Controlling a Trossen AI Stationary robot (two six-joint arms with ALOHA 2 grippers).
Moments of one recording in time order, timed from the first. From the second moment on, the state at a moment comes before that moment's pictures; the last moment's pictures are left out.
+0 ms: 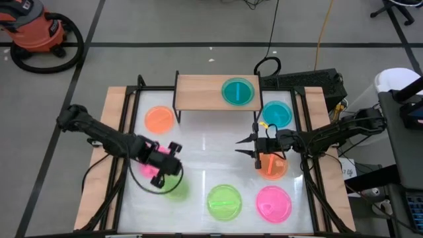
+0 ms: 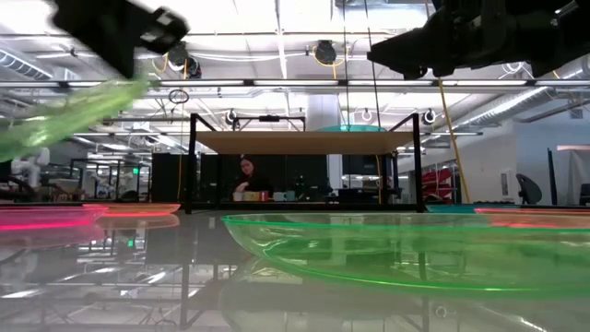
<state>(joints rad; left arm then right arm) -0.37 1.33 1.04 -0.76 -0.09 0.13 0.14 1.17 0.35 0.73 0.11 -0.20</state>
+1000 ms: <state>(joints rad) 0.51 1.54 1.29 0.00 0.19 -0.01 0.19 1.12 0.35 0.83 0.24 -0.31</state>
